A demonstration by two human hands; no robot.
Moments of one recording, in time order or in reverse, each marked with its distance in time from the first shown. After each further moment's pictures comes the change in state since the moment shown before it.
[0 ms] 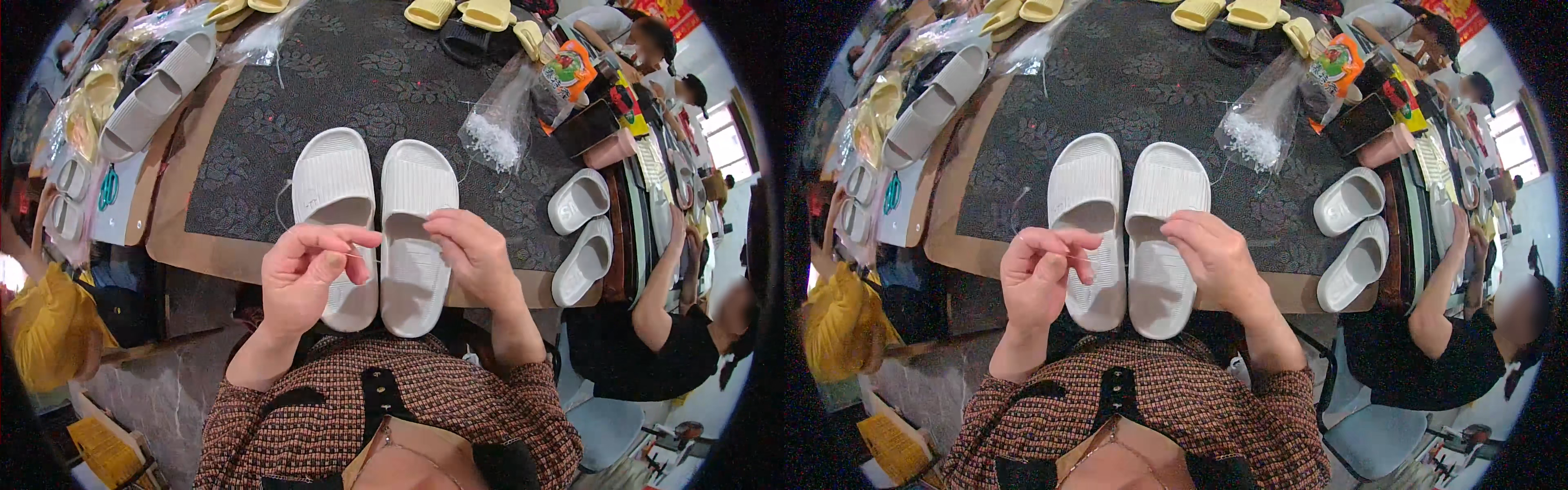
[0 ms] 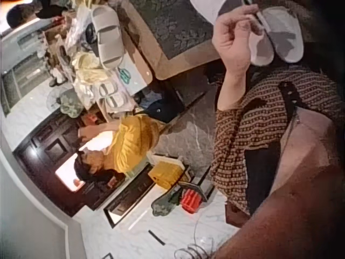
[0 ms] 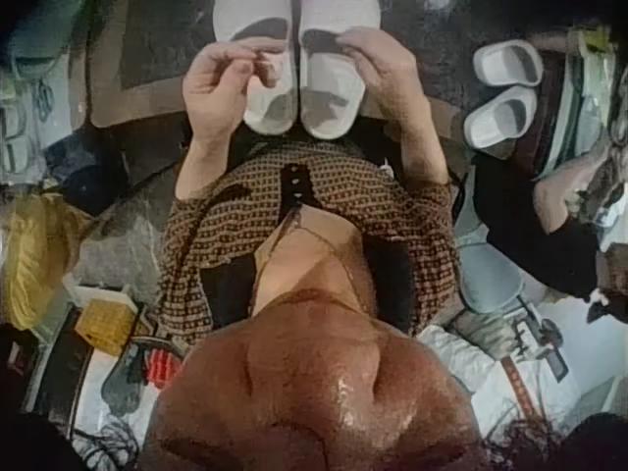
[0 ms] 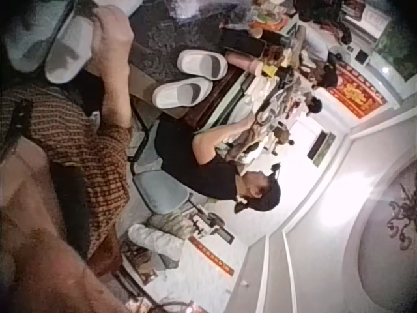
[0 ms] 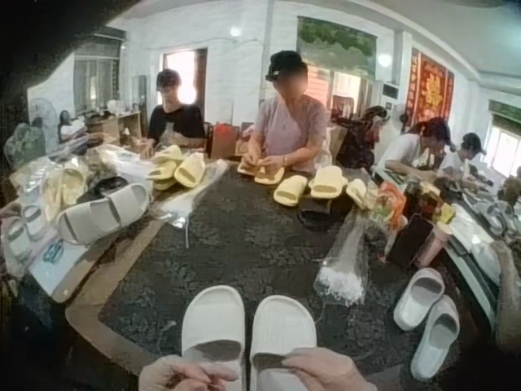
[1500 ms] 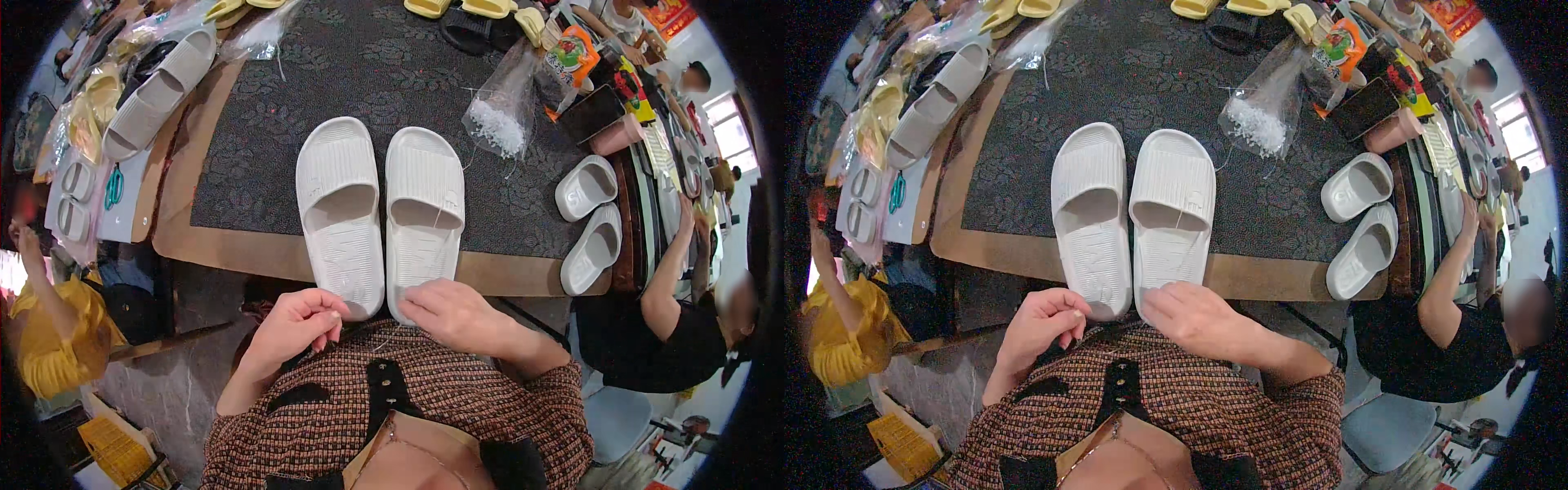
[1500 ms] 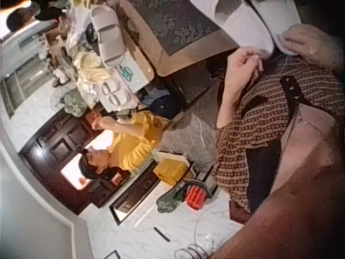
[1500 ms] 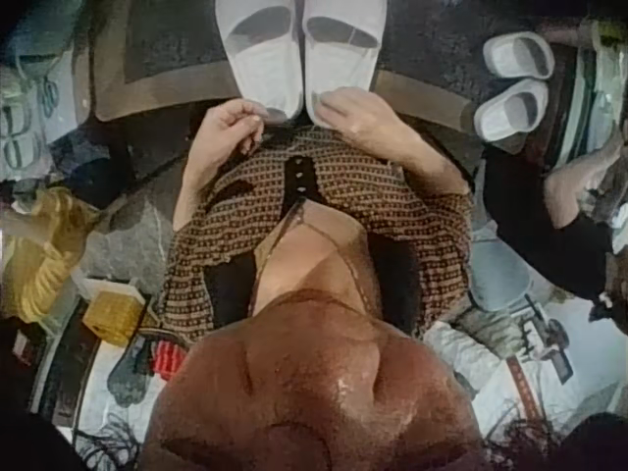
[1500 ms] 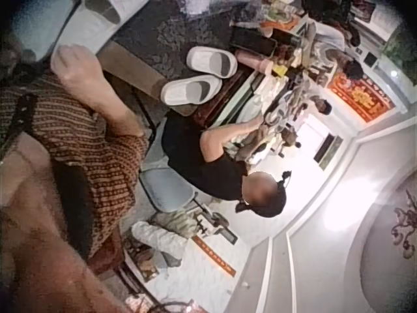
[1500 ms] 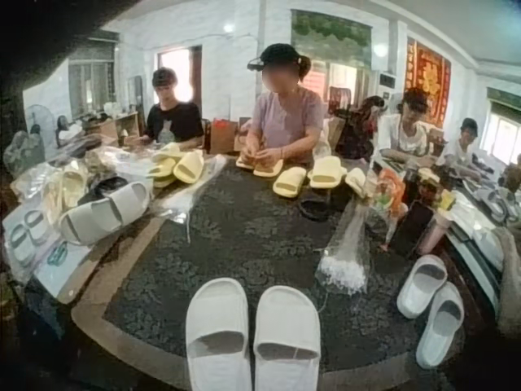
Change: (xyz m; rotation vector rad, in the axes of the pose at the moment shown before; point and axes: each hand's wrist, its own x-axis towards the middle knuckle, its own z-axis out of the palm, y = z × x) left_hand -0.063 0.037 -0.019 0.298 0.010 -0.969; right_hand -0.050 -0.043 0.012 -0.106 -0.476 -0.304
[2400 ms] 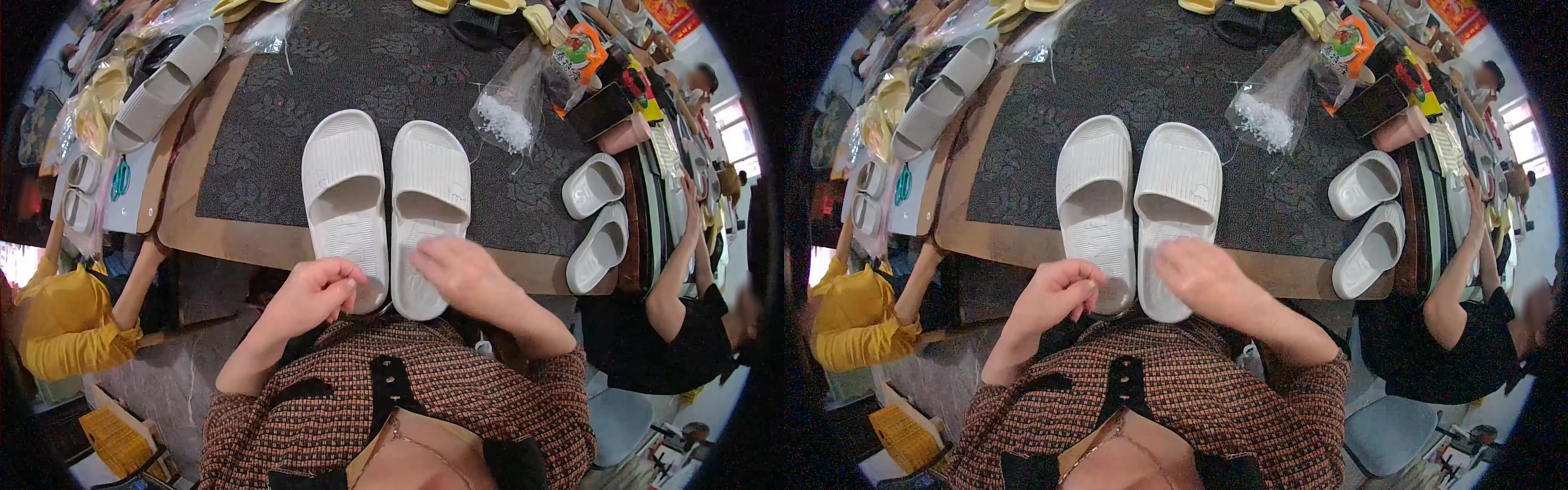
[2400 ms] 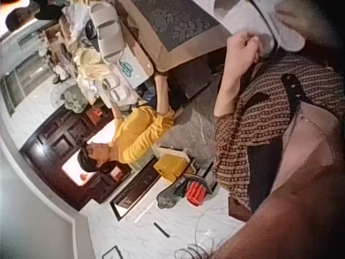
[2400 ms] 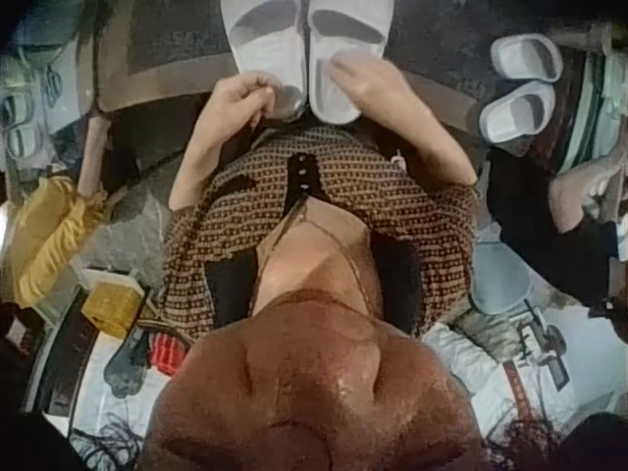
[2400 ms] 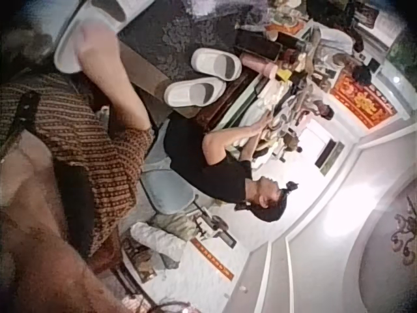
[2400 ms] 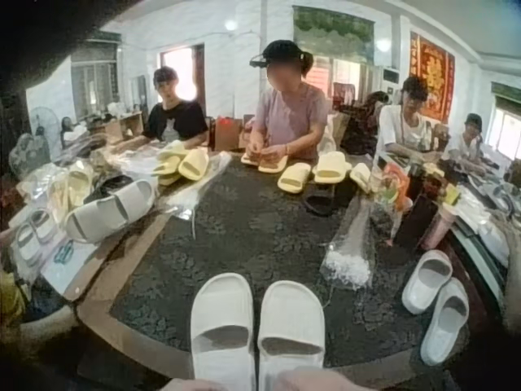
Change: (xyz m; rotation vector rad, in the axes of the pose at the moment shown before) left_hand 0.026 0.018 0.007 0.203 0.046 0.090; right_hand 0.011 0.031 -0.002 -0.147 0.085 0.054
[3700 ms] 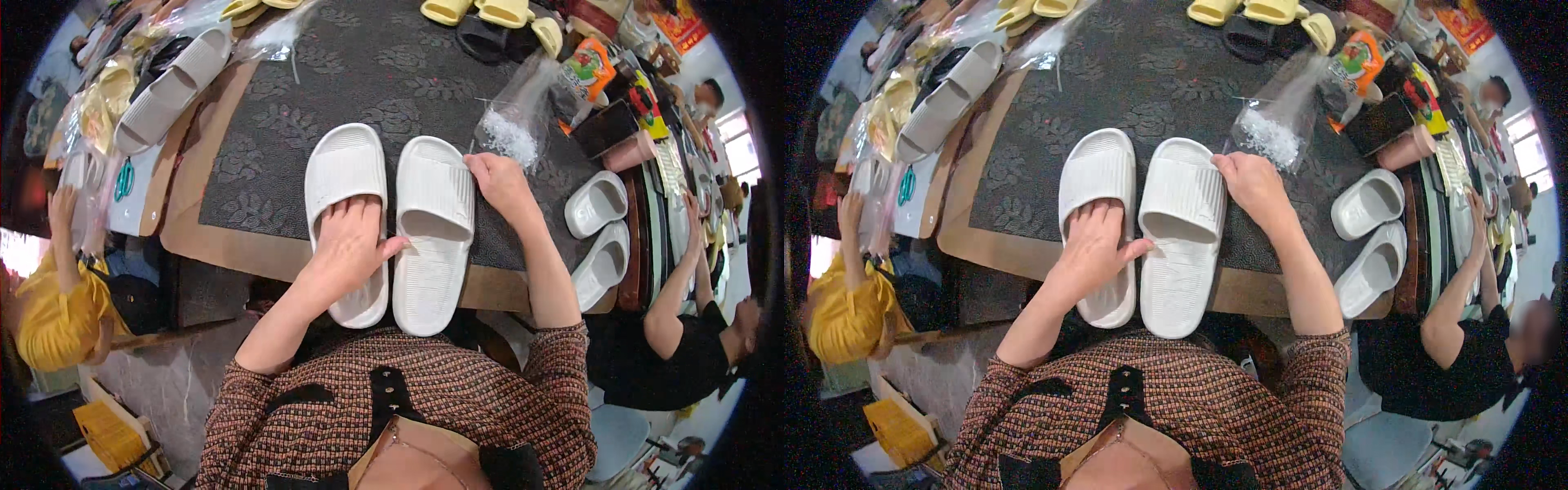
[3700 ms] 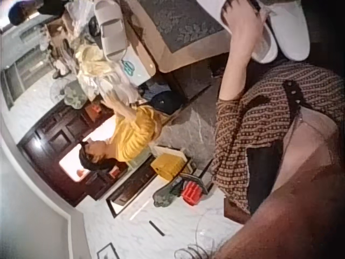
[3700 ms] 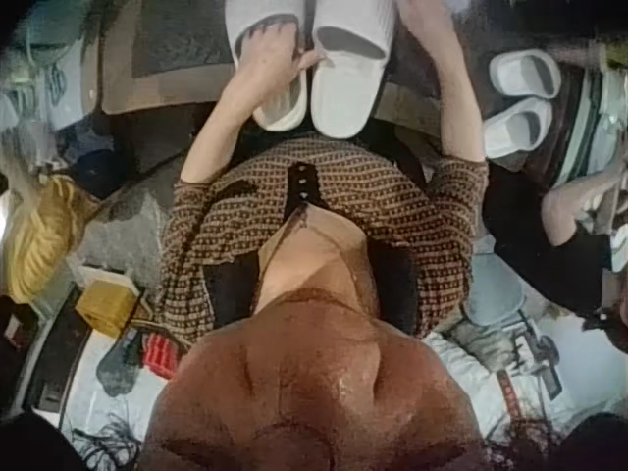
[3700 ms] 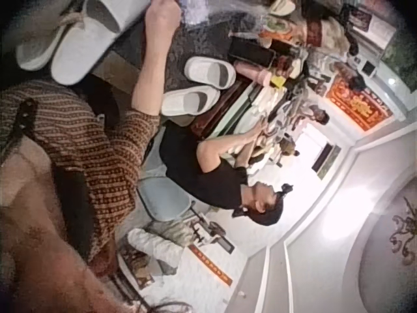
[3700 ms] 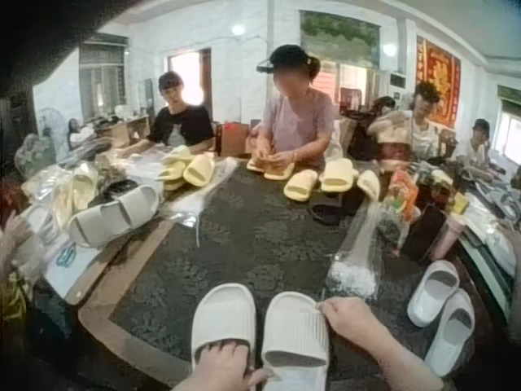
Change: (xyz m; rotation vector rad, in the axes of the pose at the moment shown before) left_hand 0.091 0.005 0.017 1.153 0.457 0.570; right_hand 0.040 0.136 -0.014 0.111 0.120 0.807
